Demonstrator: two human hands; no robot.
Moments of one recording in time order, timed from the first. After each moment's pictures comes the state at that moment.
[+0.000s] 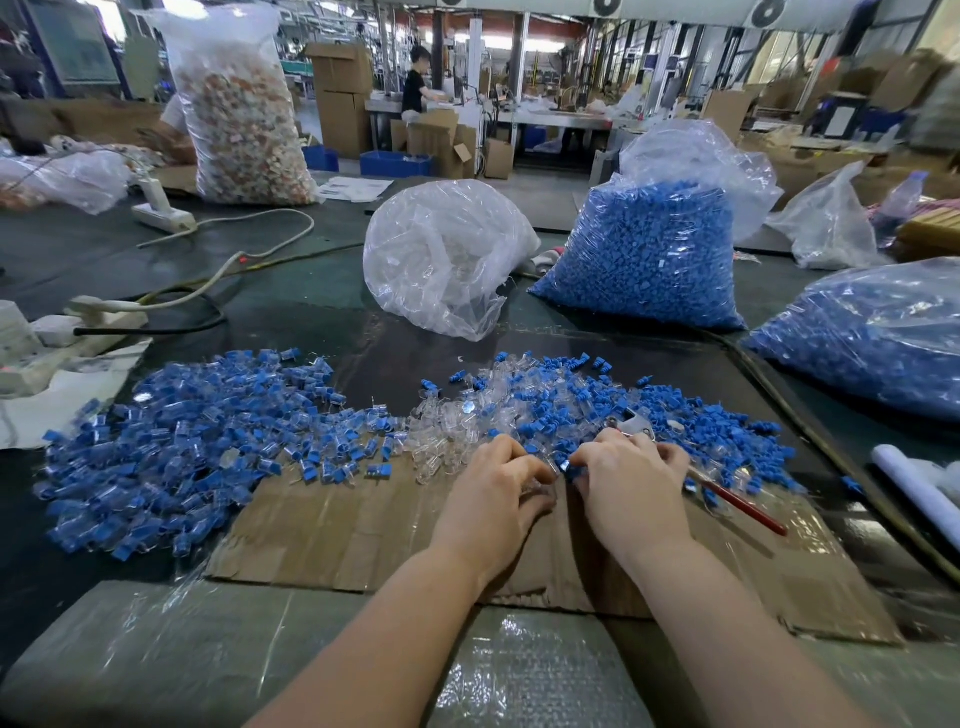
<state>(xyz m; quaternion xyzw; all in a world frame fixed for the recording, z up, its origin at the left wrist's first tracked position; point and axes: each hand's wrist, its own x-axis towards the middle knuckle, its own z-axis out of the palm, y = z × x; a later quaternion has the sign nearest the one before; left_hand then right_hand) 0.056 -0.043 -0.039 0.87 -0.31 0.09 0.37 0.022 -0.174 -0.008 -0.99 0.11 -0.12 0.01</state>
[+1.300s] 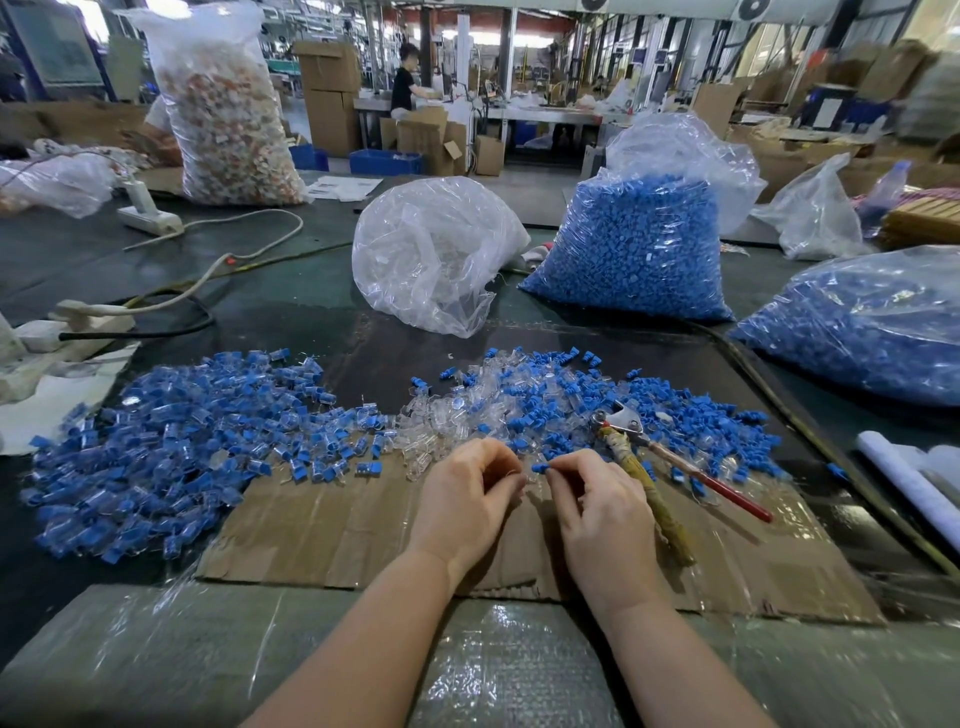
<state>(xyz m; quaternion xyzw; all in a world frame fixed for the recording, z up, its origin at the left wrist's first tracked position) 0.052 -0.035 -0.035 0.85 -0.21 0.07 0.48 -0.005 -0.158 -0.037 -0.91 0.07 -0.29 0.29</state>
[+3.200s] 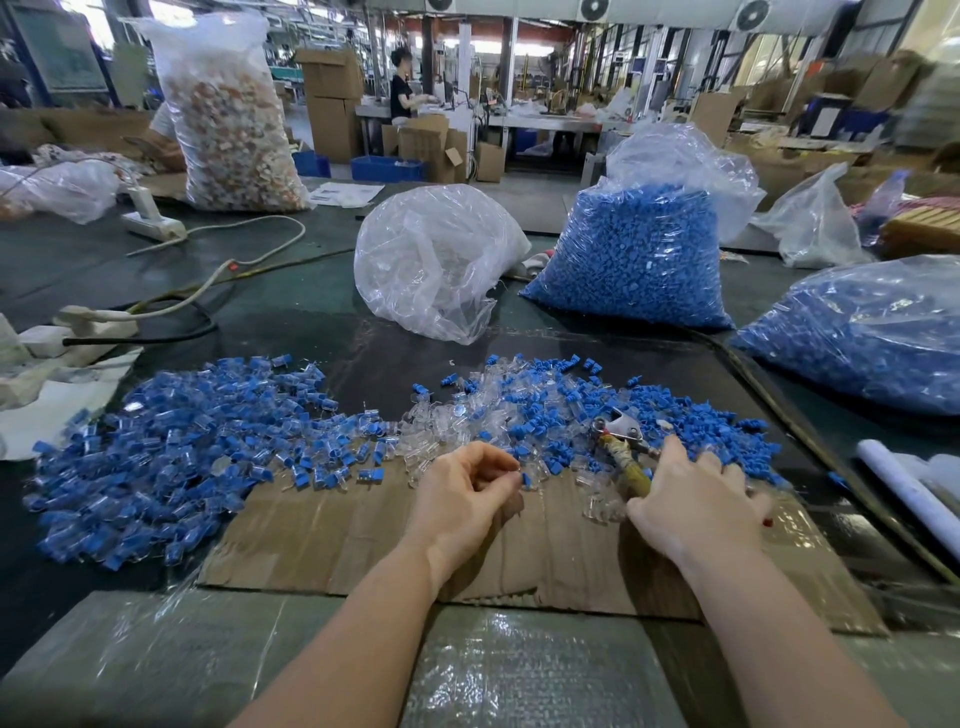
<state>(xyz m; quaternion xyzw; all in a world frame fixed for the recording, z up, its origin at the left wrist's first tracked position) 0.055 -0.028 -0.029 0.77 -0.17 -0.04 0.61 0.002 -0.209 0.006 -0.94 0.33 0.01 0.03</state>
